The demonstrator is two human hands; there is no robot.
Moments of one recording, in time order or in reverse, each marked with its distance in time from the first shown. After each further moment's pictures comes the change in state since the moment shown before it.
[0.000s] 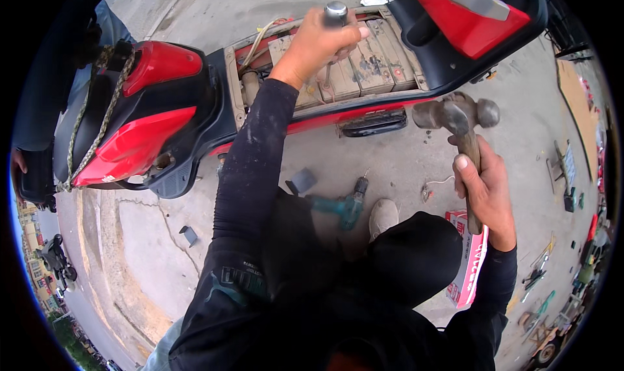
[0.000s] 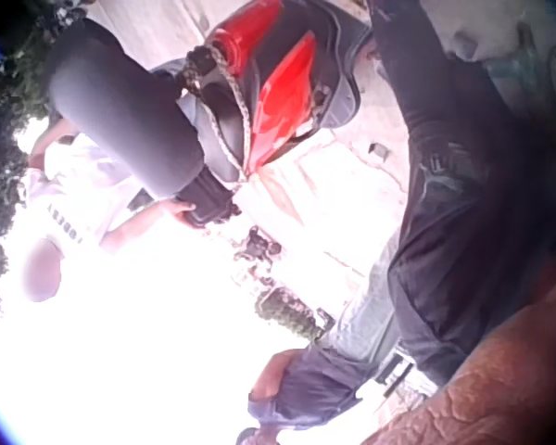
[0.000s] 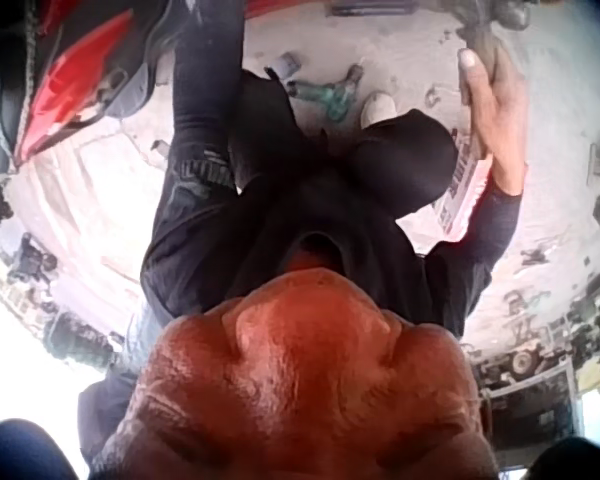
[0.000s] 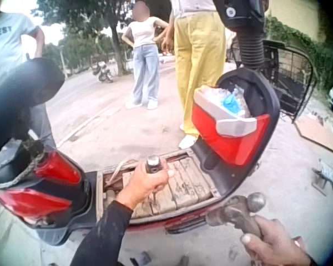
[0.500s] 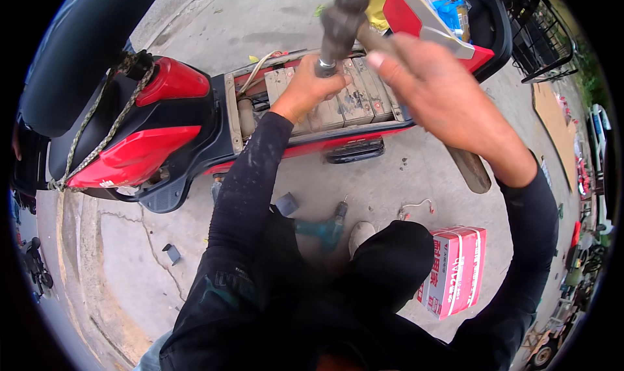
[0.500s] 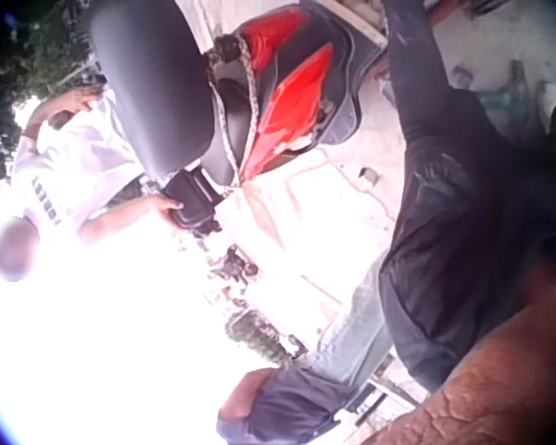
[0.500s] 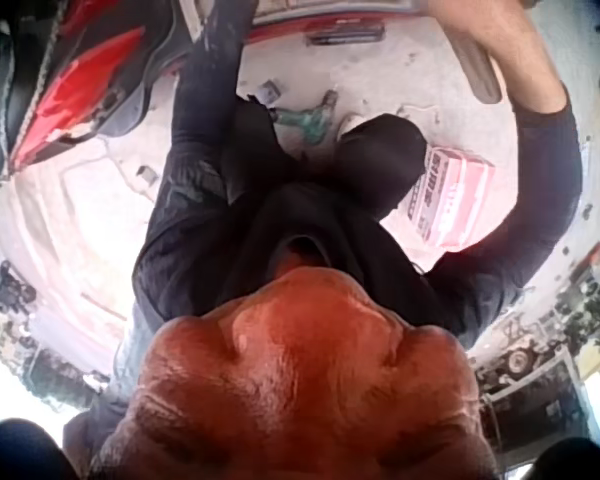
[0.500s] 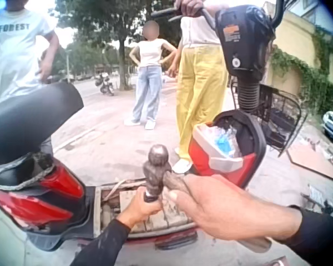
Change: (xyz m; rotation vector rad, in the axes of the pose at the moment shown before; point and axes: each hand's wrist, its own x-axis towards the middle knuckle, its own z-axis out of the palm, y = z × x) left_hand -0.006 0.000 0.002 -0.093 0.067 -0.022; right_hand 0.108 -0.150 0.017 -0.580 0.027 -0.698
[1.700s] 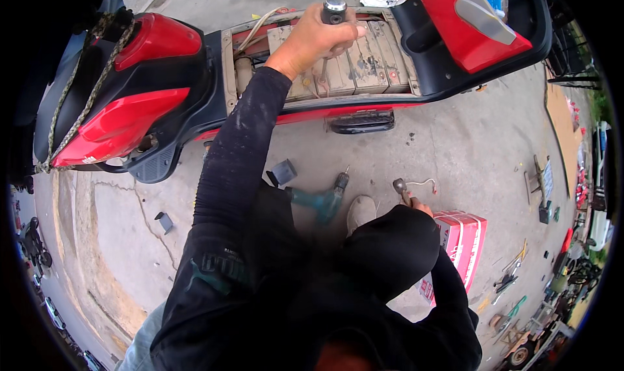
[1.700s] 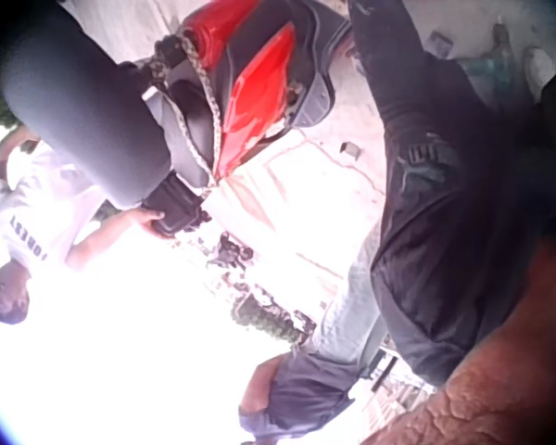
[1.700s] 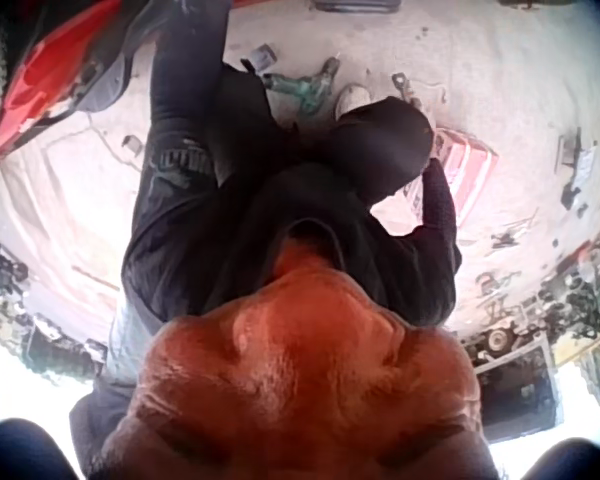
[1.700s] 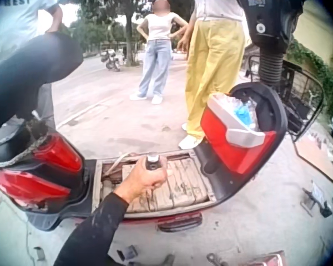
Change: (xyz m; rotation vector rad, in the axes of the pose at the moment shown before) left_hand 0.002 -0.011 -0.022 -0.020 -0.059 0.021; right_hand -0.399 0.141 0.215 -0.127 -0.418 1.061
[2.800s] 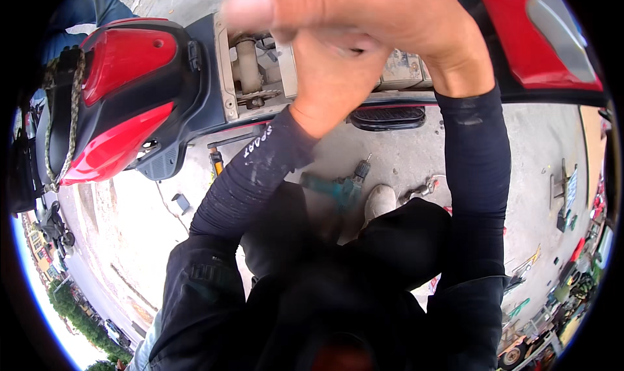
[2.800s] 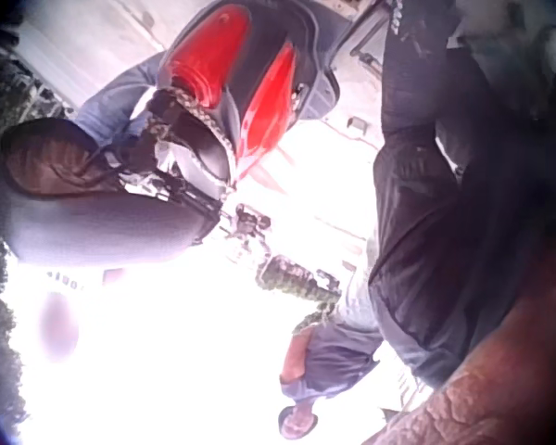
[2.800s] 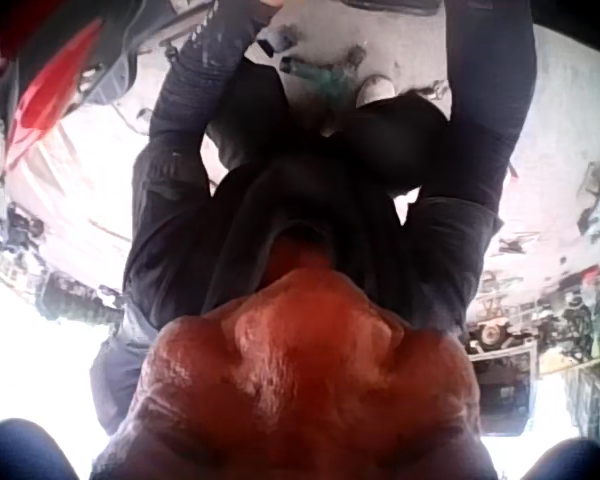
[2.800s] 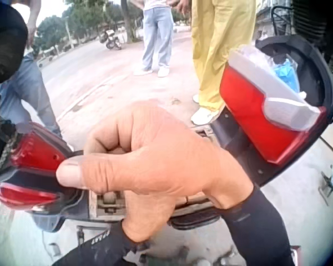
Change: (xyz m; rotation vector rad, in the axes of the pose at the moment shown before) left_hand -0.021 -0.037 0.044 0.134 0.429 0.224; right_hand 0.105 -0.417 -0.278 0.859 -0.272 -1.206
